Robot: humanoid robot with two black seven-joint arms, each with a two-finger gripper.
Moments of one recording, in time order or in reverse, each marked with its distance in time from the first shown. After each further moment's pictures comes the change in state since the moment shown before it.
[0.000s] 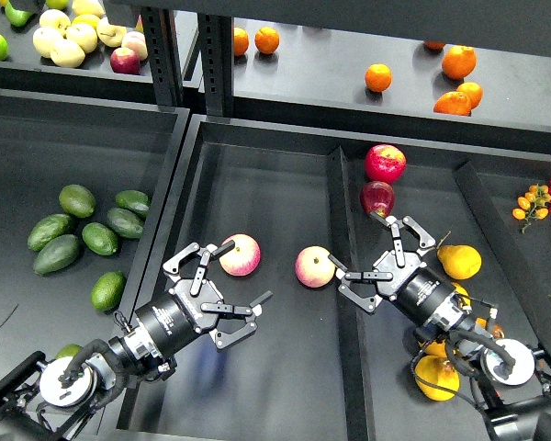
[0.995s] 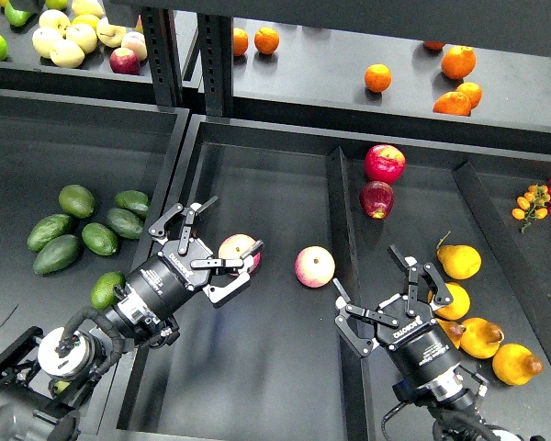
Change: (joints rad) left arm 0.087 0.000 -0.008 -0.301 -0.033 0.000 0.000; right arm -0.120 0.000 -0.067 0.272 0.009 -0.024 0.138
